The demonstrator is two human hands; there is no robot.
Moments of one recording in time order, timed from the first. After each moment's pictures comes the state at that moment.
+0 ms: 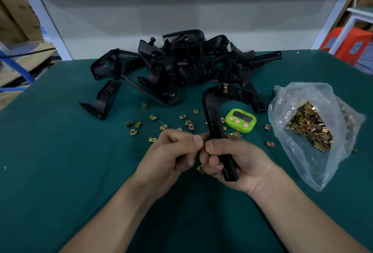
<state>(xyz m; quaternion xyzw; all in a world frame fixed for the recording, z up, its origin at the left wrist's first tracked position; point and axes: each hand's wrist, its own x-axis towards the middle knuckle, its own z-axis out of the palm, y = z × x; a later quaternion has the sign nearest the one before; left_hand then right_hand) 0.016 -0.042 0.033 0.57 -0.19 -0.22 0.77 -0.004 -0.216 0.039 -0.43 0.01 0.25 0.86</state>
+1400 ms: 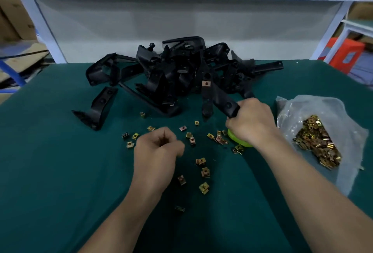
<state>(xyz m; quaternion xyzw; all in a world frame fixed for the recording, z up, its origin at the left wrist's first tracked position) 0.040 -0.043 0.025 0.75 -0.01 0.05 0.66 0.093 -0.256 0.056 -0.96 0.16 -0.09 0.22</state>
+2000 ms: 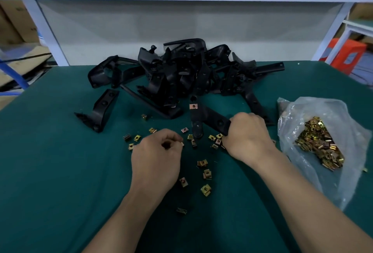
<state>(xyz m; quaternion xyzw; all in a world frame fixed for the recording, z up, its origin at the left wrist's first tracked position) 0.050 -0.042 0.018 0.88 0.03 0.10 0.47 0.075 -0.237 0.044 -0.99 0.09 -0.07 0.10</state>
